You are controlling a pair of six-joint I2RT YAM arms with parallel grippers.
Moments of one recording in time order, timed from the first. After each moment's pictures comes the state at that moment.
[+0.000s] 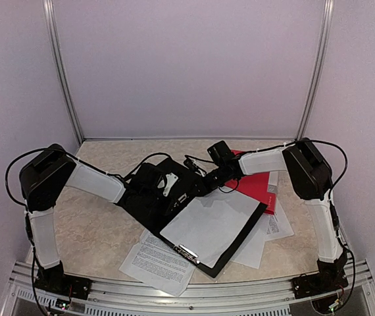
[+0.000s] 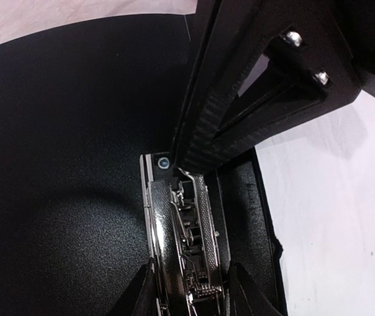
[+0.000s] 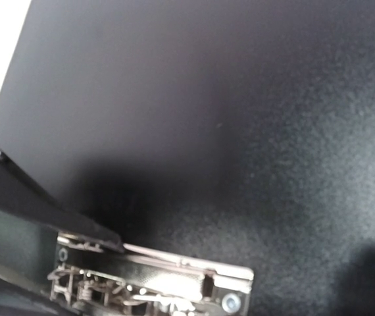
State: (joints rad) left arm -0.75 1.97 1.01 0.18 0.15 -0.01; right arm 0.63 2.29 1.61 -0.23 -0.67 0.03
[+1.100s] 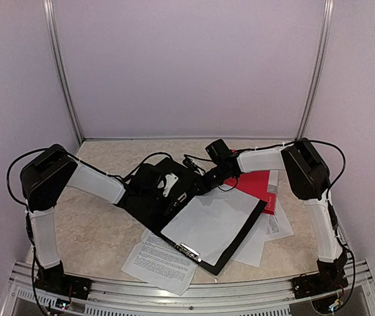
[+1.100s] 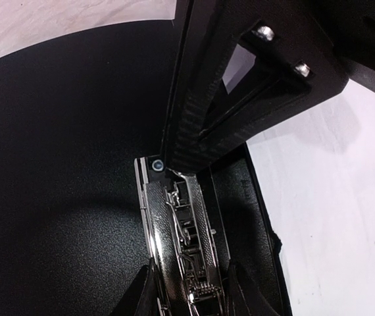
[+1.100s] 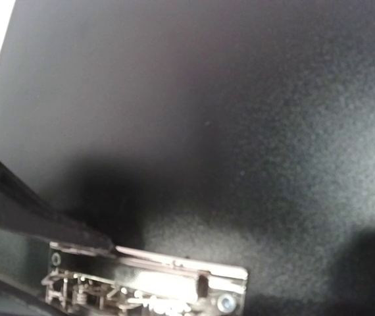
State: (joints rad) left arm -0.75 1.98 1.00 0.23 0.15 0.05; right arm 0.63 2.33 1.68 -0.30 -0.64 0.02
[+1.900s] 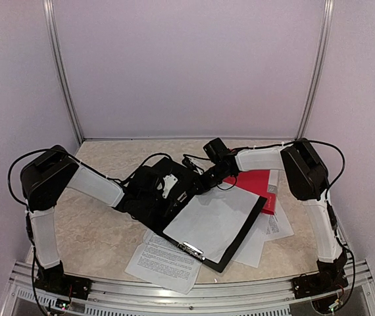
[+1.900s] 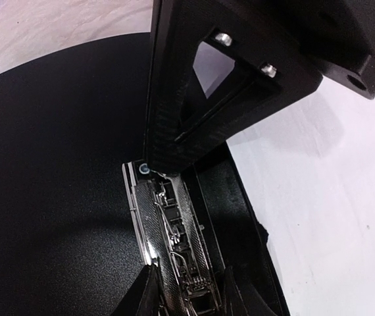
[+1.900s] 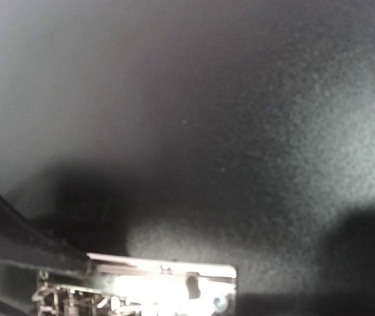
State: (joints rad) left arm -0.75 1.98 0.95 0.33 0.17 0.07; right arm 0.64 2.34 1.72 -0.36 -0.57 0.03
